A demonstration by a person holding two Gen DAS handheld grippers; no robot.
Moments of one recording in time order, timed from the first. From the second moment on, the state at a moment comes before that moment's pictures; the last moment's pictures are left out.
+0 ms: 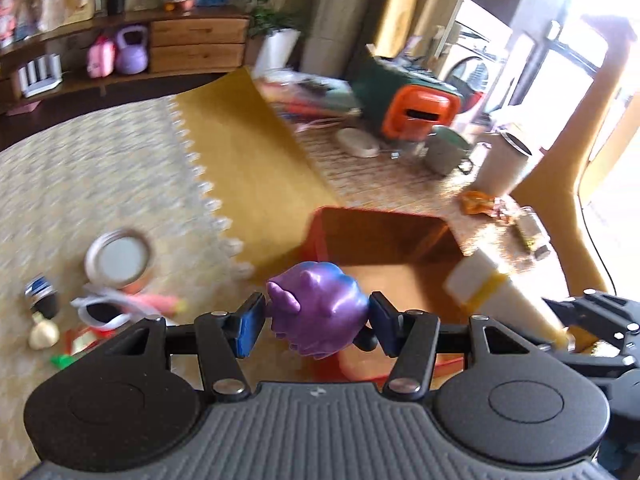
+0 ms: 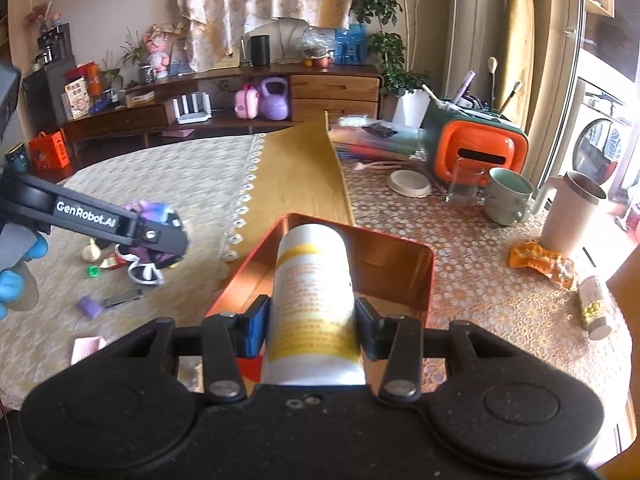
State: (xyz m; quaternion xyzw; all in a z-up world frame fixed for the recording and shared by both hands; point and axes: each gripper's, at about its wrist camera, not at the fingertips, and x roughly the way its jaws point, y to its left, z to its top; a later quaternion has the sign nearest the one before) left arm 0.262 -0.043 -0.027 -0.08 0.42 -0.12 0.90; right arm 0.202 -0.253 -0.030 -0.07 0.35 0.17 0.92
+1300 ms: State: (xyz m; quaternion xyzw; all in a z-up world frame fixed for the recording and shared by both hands) left arm 0.373 -0.141 -0.113 -0.01 0.46 -0.12 0.88; right arm 0.282 -0.254 -0.113 -0.10 0.43 0.12 0.89
